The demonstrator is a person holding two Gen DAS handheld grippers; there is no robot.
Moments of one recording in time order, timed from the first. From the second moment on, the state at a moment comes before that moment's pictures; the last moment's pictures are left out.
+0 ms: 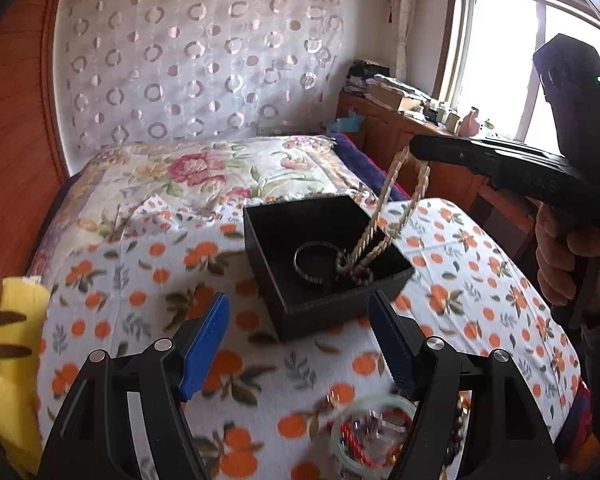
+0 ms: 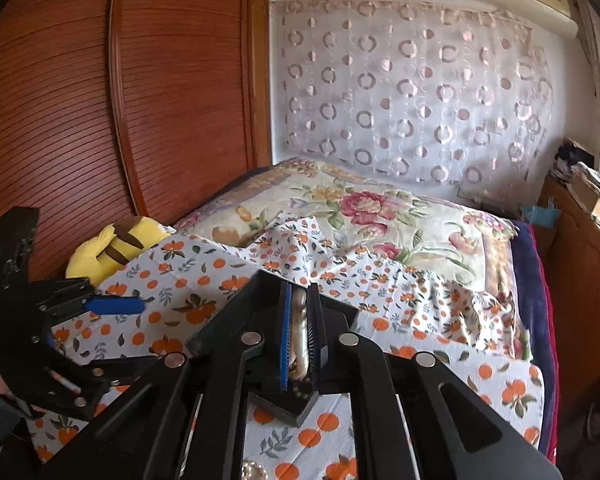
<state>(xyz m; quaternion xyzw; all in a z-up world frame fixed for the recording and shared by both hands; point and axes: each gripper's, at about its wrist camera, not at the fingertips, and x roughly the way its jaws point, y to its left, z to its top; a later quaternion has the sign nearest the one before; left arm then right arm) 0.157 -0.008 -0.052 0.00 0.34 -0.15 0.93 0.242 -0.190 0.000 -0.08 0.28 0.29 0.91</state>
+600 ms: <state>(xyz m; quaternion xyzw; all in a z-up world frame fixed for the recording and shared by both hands) 0.085 -0.020 -0.074 0.00 0.35 -0.17 0.92 0.131 -0.225 -0.053 -0.06 0.32 0.26 0.91</state>
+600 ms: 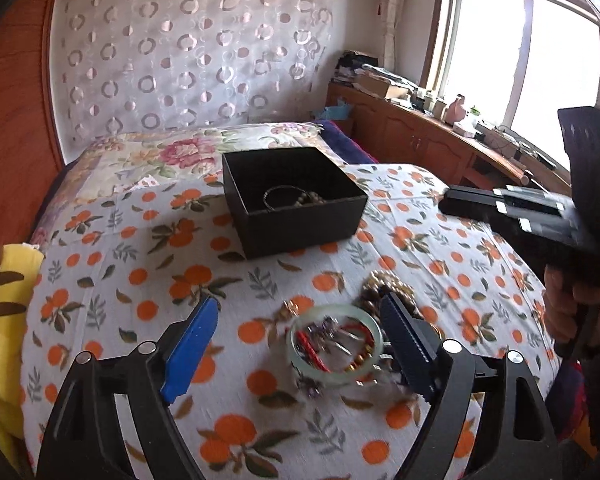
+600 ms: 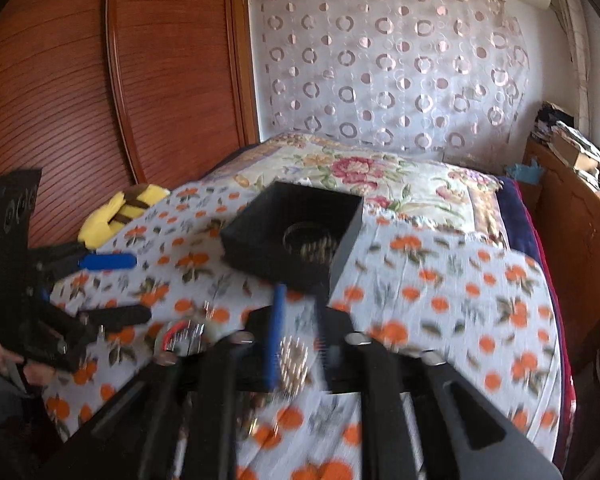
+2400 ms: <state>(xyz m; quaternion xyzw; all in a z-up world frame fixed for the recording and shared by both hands) 0.086 -0.045 -0.099 0.01 0.37 -0.18 0.91 0.074 -0.239 -0.126 -0.06 0.38 0.22 0.90</state>
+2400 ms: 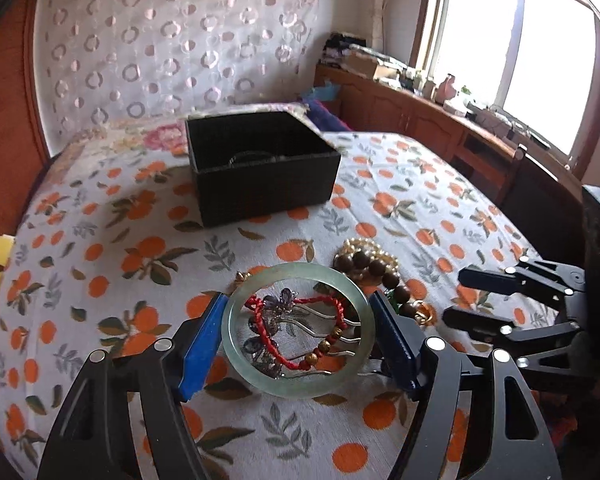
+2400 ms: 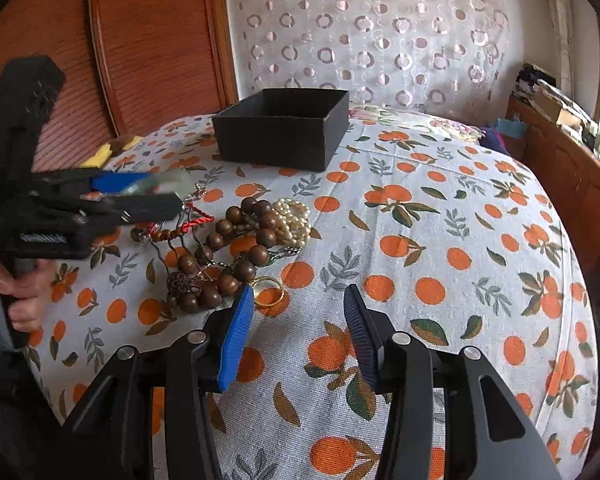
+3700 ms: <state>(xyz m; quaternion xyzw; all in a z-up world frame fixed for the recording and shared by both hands) 0.067 -0.018 -0.076 -0.02 0.33 -0.16 0.93 0.114 -0.194 -0.108 -0.09 0.38 0.26 0.88</state>
